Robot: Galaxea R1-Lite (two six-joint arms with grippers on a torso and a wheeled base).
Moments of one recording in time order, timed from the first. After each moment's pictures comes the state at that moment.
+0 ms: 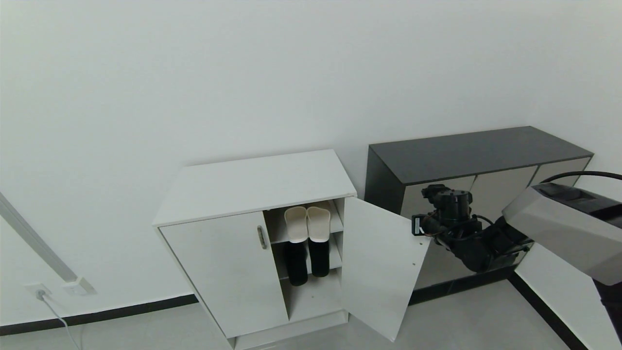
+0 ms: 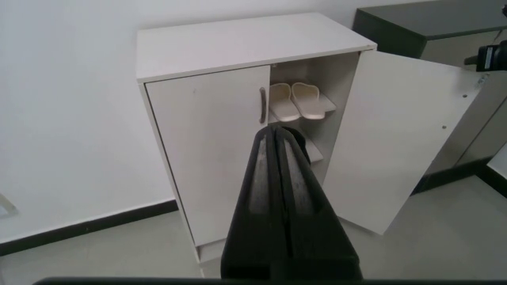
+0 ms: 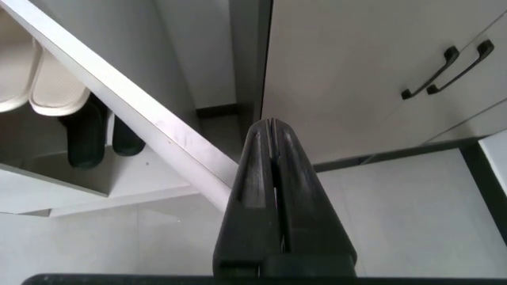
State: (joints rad) left arm 0.00 0.00 0.00 0.00 -0.04 0.01; right arm 0.29 2.39 -1.23 -0.82 -0.22 0.08
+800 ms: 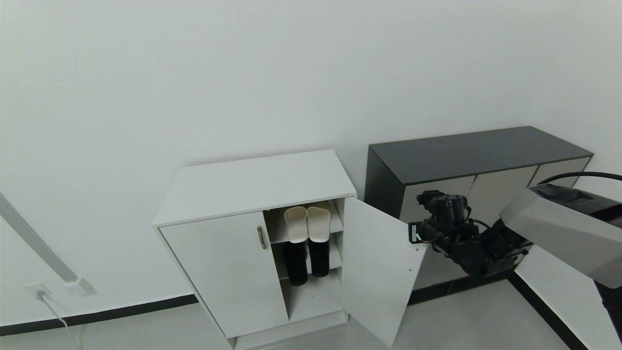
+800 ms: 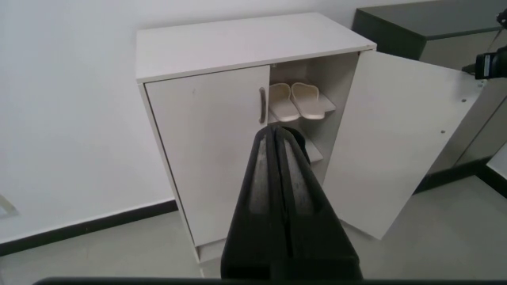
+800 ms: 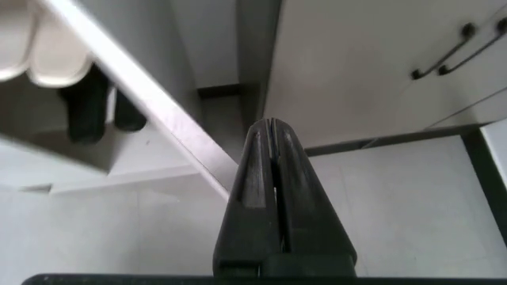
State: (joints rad) left arm 0.00 0.00 0.00 0.00 -0.04 0.01; right arm 0.33 2.37 -1.18 -0.78 -0.22 0.08
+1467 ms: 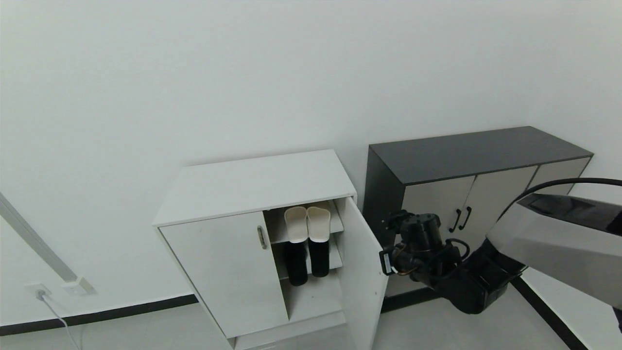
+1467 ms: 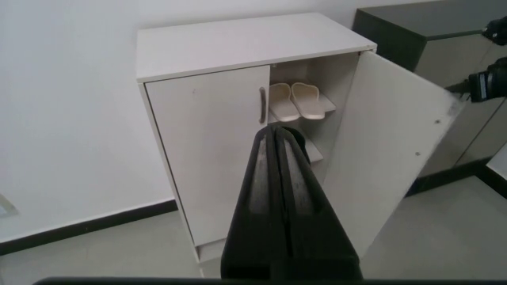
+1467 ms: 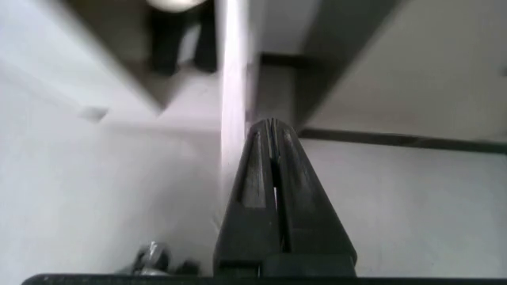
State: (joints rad) left arm 0.00 0.00 0.00 0.00 -0.04 0.01; right arm 0.56 2.27 -0.97 -0.79 -0.22 0.08
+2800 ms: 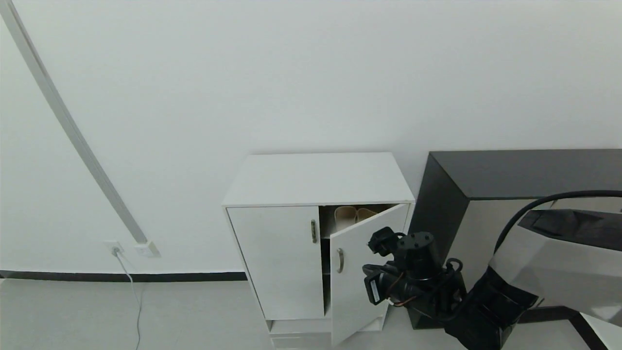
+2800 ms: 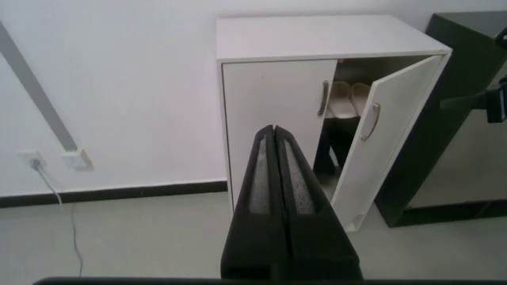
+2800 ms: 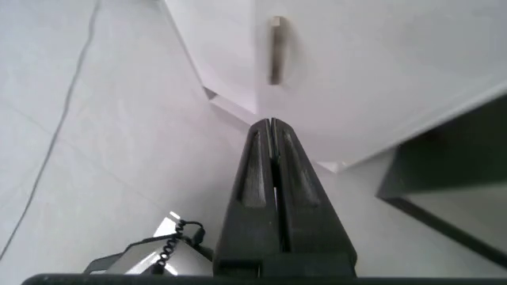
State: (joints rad) left arm 0.00 0.00 0.00 0.00 -0.04 0.01; right arm 0.67 2.21 -0.79 -0.97 -0.08 0.05
